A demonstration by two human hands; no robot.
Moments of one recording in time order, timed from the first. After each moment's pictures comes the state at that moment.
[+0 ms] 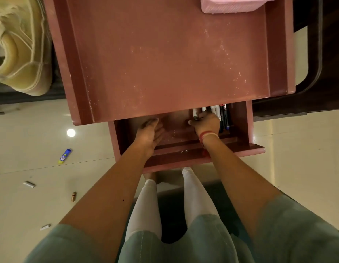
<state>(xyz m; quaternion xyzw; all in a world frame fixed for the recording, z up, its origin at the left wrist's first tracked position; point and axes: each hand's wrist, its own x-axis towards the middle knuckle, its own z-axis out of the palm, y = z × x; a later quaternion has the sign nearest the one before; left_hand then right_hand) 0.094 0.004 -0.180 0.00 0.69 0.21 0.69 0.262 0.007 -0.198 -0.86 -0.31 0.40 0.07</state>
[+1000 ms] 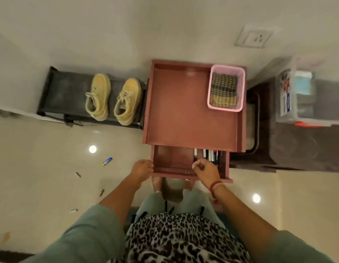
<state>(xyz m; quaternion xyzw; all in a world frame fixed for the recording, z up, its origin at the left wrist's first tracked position) 0.006 -0.036 0.086 0.04 0.76 0.17 0.63 0.241 -0.030 0.071 -0.70 -0.48 0.52 0.06</state>
